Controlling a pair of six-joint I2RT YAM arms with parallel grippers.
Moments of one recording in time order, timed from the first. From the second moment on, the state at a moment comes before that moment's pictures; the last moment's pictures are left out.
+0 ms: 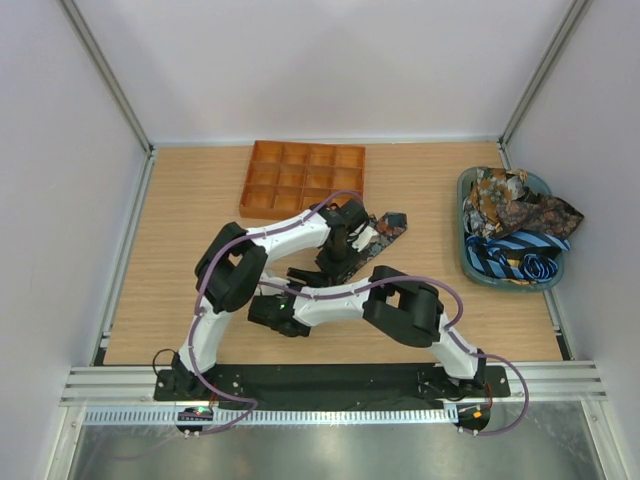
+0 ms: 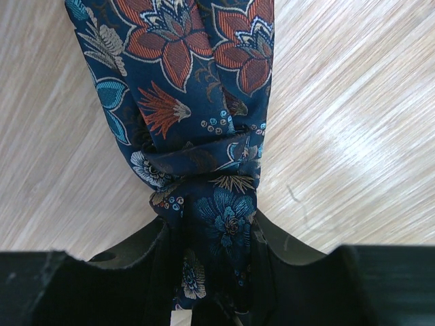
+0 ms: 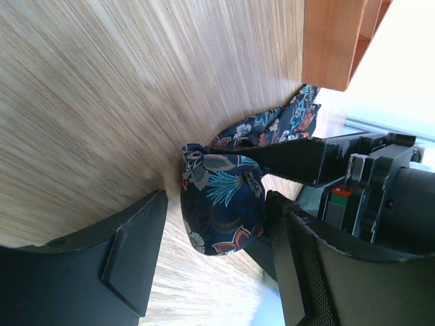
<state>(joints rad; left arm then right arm) -0.83 2.15 1.64 -0.87 0.14 0.00 1.29 2.17 1.45 -0.72 1.01 0.04</state>
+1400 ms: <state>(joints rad) -0.83 1.88 1.56 -0.72 0.03 -0.03 1.29 2.16 1.45 -0.76 0.93 0.11</state>
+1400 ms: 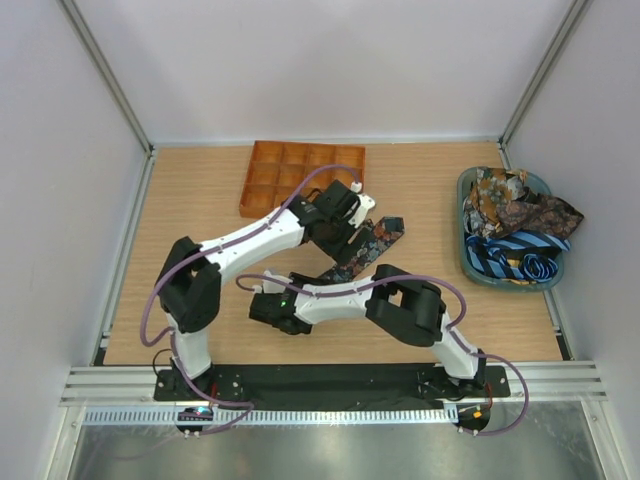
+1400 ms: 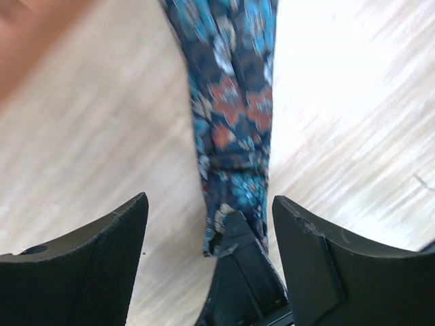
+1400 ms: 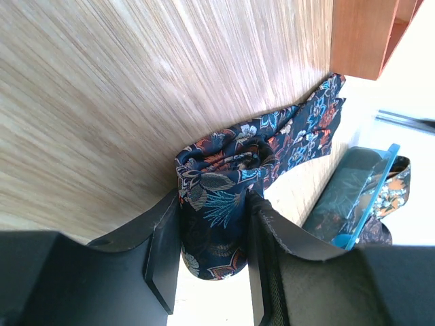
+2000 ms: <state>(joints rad) -0.71 1.18 0.96 -0.21 -0.24 -0.24 1.14 1.82 1.17 -0.49 0.51 0.14</state>
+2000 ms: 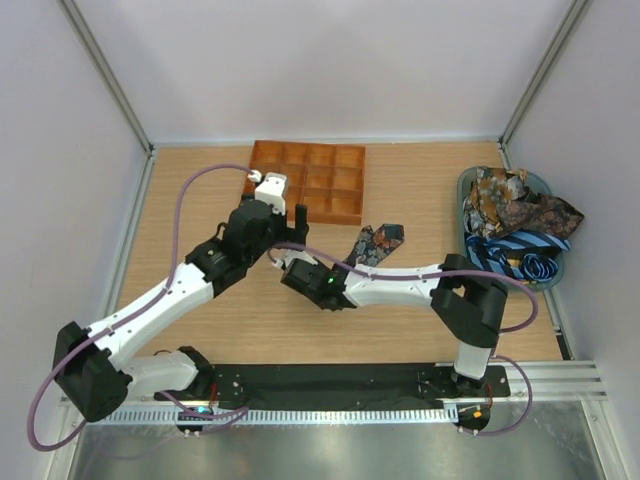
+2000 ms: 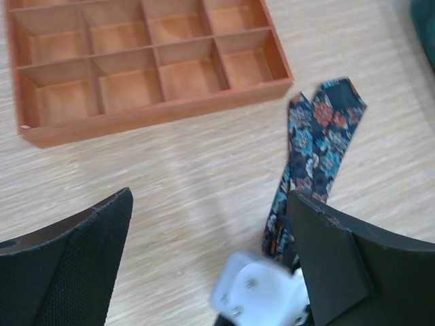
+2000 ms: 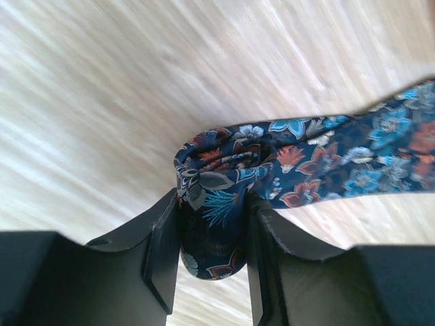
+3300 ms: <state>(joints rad) -0.76 1.41 0.67 0.13 0.14 0.03 0.49 1.84 0.88 0.10 -0.78 0.42</state>
